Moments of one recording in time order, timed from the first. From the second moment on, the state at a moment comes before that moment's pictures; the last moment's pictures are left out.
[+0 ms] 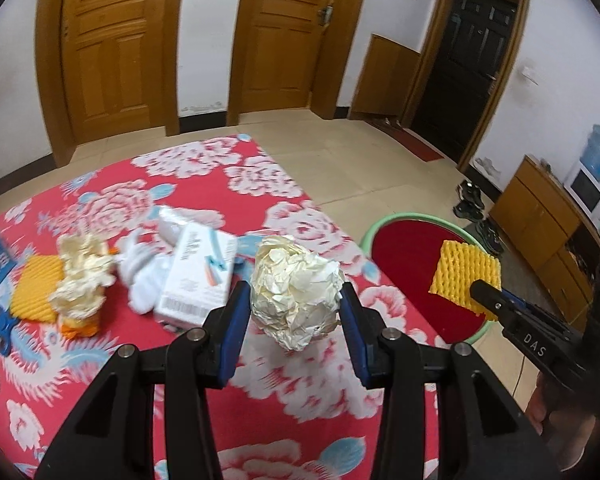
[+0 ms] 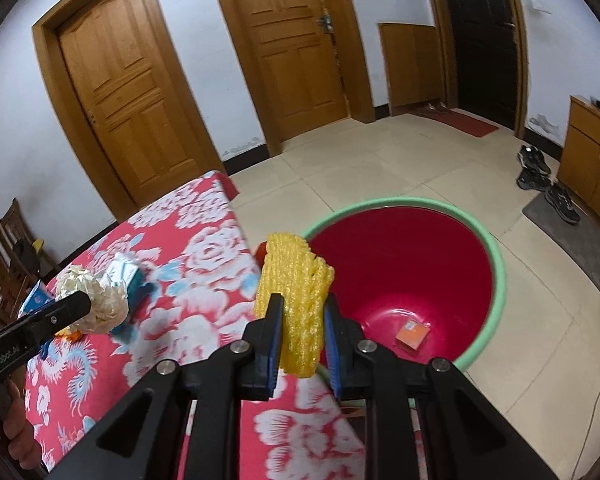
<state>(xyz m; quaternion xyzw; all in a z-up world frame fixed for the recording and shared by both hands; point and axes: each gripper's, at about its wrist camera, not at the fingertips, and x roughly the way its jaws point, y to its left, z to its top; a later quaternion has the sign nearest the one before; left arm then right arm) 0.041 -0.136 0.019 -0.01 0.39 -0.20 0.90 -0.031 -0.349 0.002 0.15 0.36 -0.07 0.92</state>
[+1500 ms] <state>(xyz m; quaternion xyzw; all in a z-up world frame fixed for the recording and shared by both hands) 0.069 -0.292 -0.033 0.07 0.42 -0.32 0.85 -0.049 -0.458 -0.040 0.25 0.36 -0.16 0.88</state>
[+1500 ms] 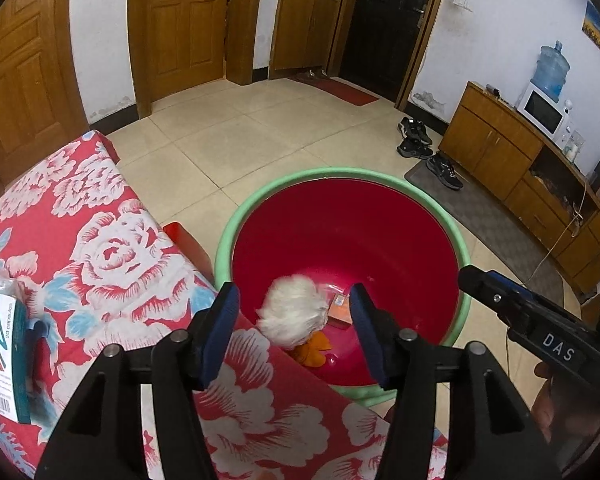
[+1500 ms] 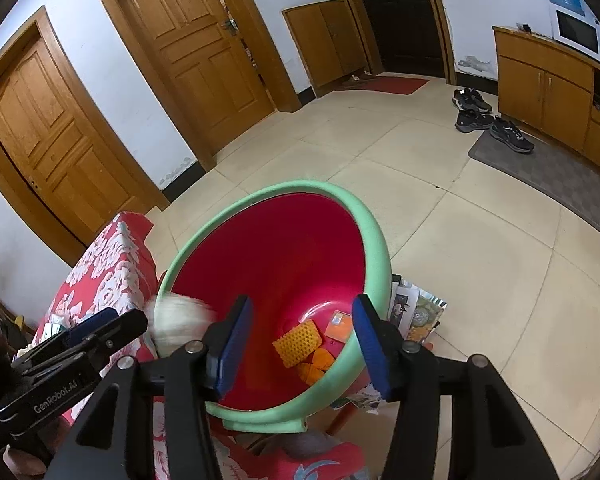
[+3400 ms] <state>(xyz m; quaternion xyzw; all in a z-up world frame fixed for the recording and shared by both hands) 0.086 -0.006 0.003 -0.04 0.39 -0.05 0.92 0.006 -0.284 0.002 0.19 0.40 0.00 0.90</state>
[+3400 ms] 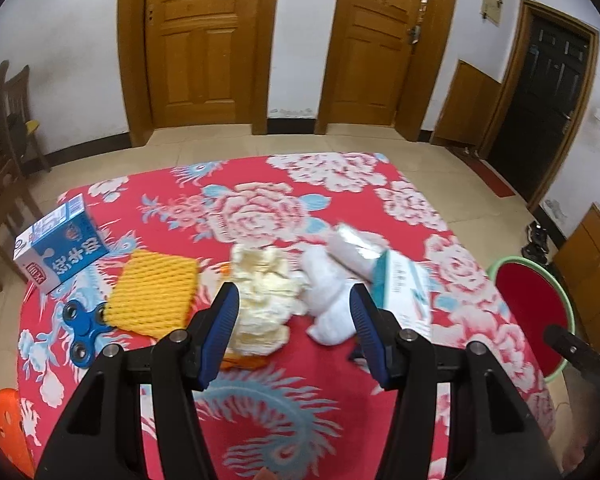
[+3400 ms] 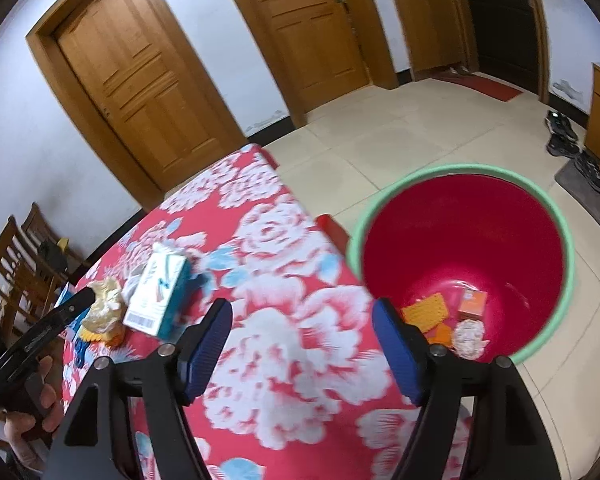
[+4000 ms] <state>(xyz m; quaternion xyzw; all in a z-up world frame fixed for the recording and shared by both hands) 0.106 0.022 -0.031 -0.07 0.41 -0.03 0.91 0.039 -0.218 -0.001 0.15 0.43 0.04 0.89</state>
